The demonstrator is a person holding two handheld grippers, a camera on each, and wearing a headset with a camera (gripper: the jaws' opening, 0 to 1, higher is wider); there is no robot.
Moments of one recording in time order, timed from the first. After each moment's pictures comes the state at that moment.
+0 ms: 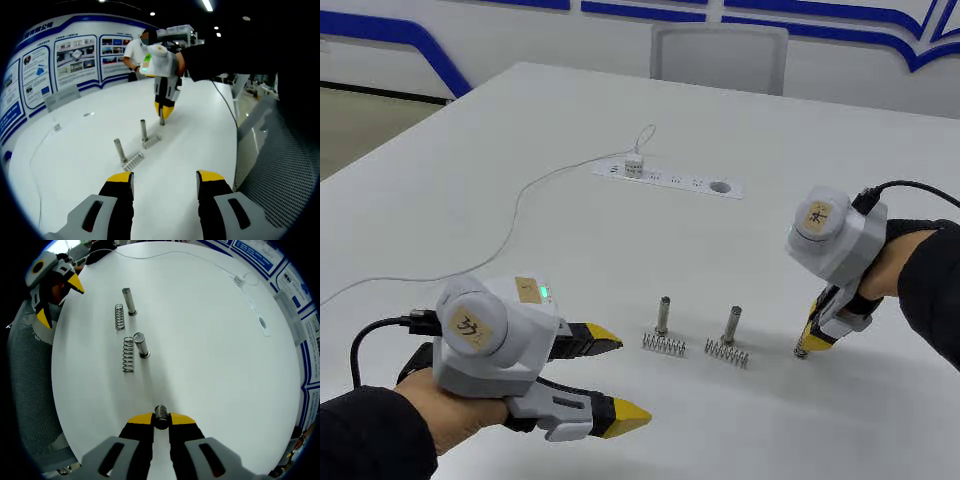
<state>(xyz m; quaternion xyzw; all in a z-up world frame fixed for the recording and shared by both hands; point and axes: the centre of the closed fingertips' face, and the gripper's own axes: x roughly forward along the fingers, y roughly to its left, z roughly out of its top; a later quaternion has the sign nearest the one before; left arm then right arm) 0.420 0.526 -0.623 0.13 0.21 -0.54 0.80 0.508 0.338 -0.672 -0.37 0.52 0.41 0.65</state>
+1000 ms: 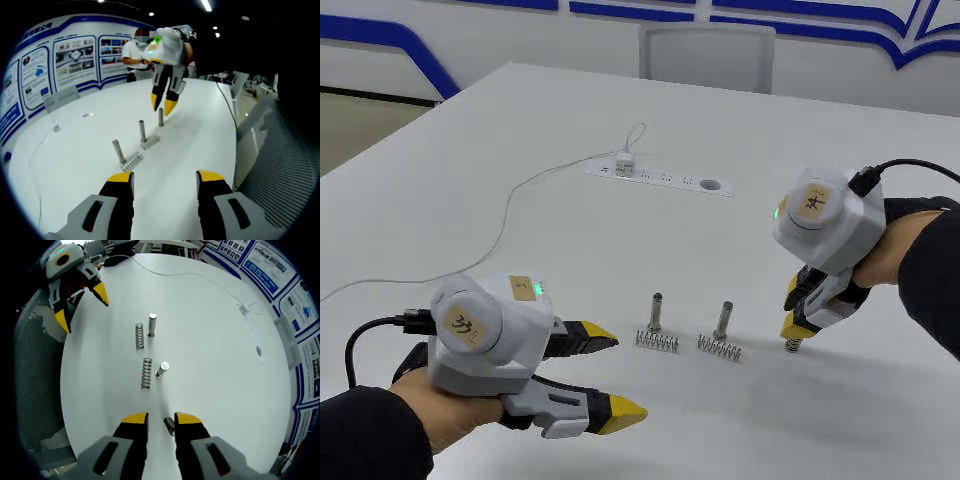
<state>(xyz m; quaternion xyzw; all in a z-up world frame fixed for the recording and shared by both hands) 0.419 0.524 -0.622 0.13 0.21 -0.54 0.80 0.496 0.375 -0.641 -0.40 0.45 0.45 0.66</state>
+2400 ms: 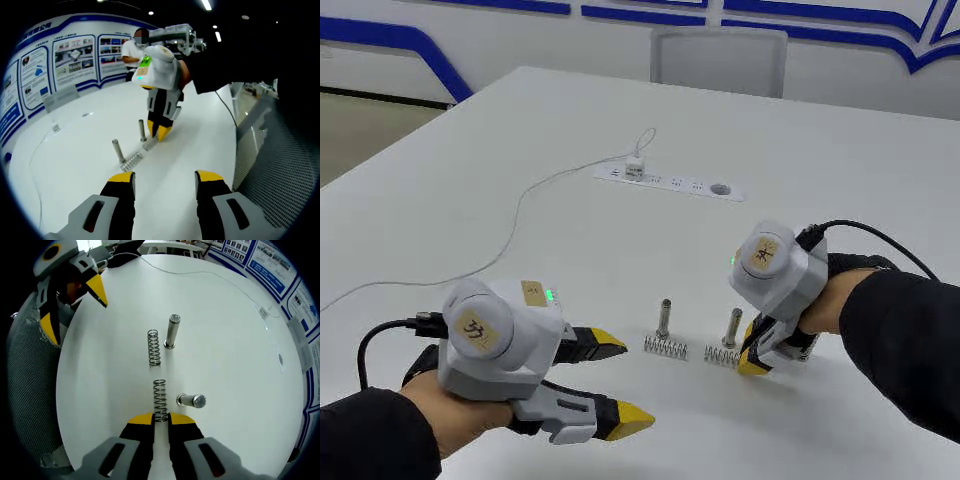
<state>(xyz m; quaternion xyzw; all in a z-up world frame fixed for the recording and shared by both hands) 0.418 0.524 -0.623 0.14 0.22 -0.54 0.80 0.483 0.419 -0.686 -0.37 0.45 0.48 0.65</state>
